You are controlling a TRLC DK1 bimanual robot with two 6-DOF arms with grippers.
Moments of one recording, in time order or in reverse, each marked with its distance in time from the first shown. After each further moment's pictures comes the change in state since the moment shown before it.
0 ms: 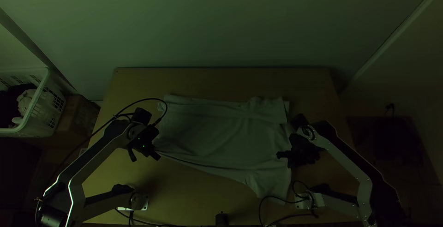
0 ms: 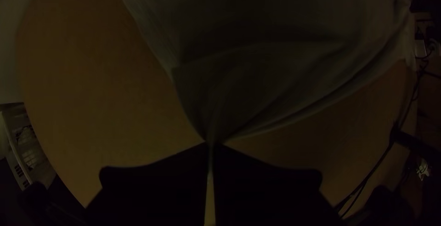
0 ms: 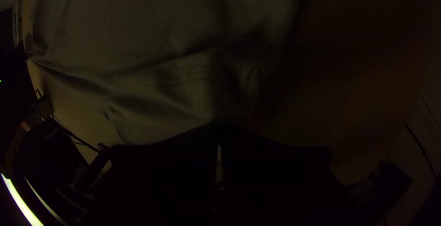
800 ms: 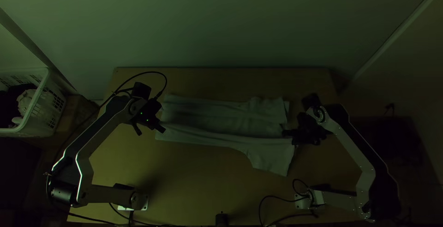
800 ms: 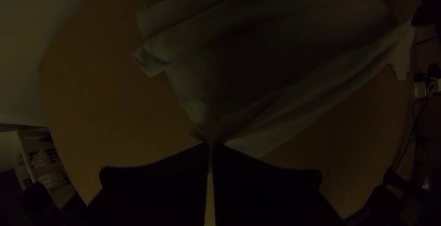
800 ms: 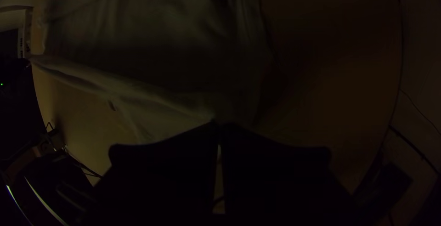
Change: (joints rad) left arm 0.044 0.219 0.330 0.087 0.019 0.019; right arm -0.134 0.086 0.257 0.019 0.068 -0.056
